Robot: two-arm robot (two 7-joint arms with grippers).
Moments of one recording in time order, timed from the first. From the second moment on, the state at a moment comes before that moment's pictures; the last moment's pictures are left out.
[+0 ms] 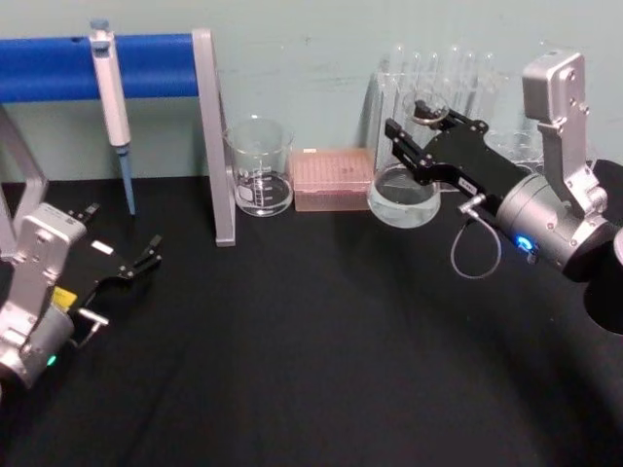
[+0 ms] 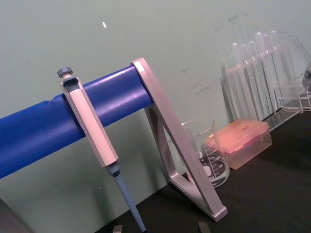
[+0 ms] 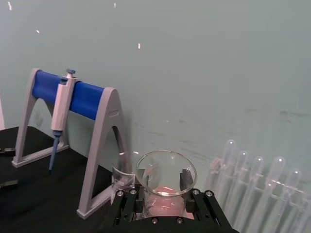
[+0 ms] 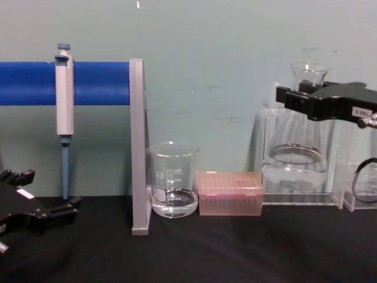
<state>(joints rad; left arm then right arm) -0.20 0.60 0.45 -1.41 -0.25 -0.12 0.03 0.37 0.38 -0.34 -1.49 0.35 0.04 0.33</state>
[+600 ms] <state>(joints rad) -0.20 0.60 0.45 -1.41 -0.25 -0.12 0.03 0.34 0.37 -0.32 -1.53 0.33 0.06 0.36</state>
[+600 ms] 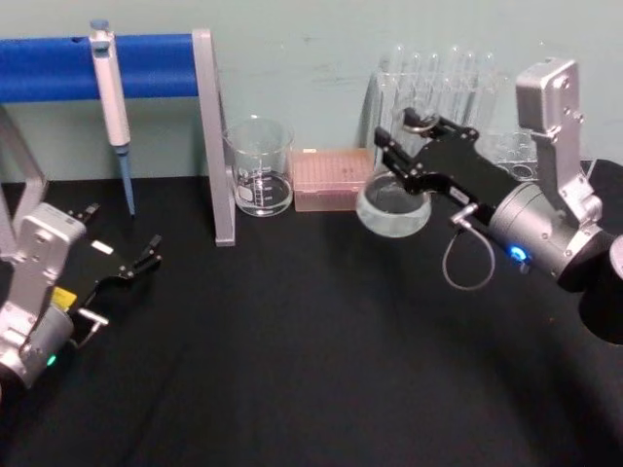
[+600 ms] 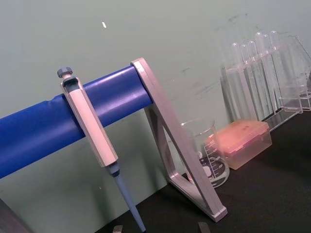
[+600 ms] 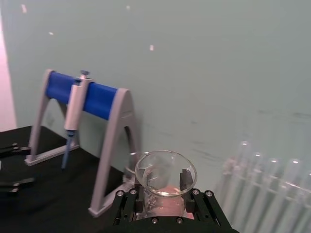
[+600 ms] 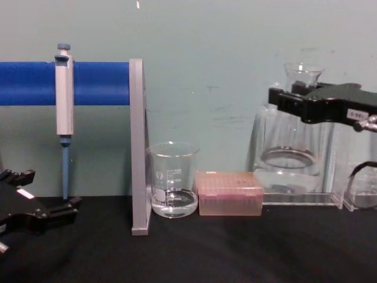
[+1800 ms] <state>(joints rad) -0.20 0.60 0.45 -1.41 -0.25 -0.12 0.03 0.30 0.43 -0.52 -1.68 0.43 0.07 0.55</state>
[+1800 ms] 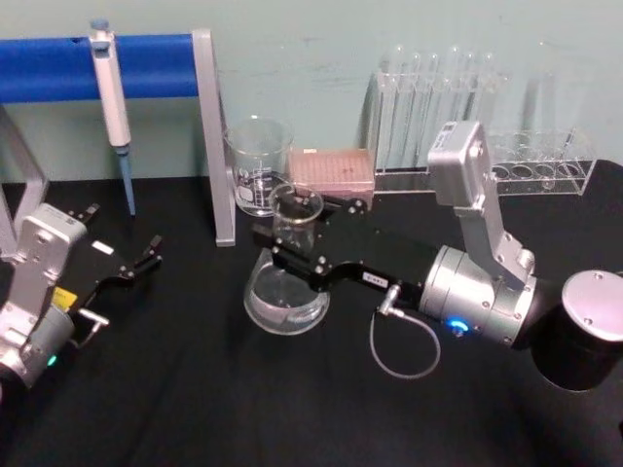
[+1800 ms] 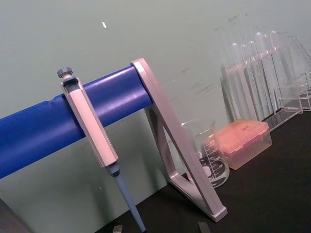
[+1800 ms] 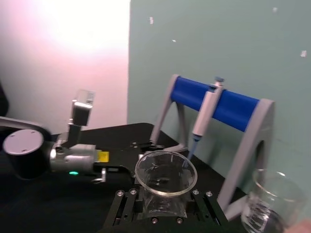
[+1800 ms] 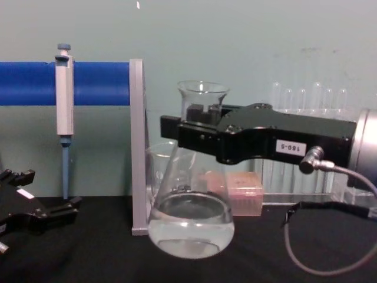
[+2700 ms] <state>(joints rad) -0.20 0.60 0.45 -1.41 -0.25 -0.12 0.03 0.33 0.46 -0.57 -1.68 0.48 0.05 0.57</state>
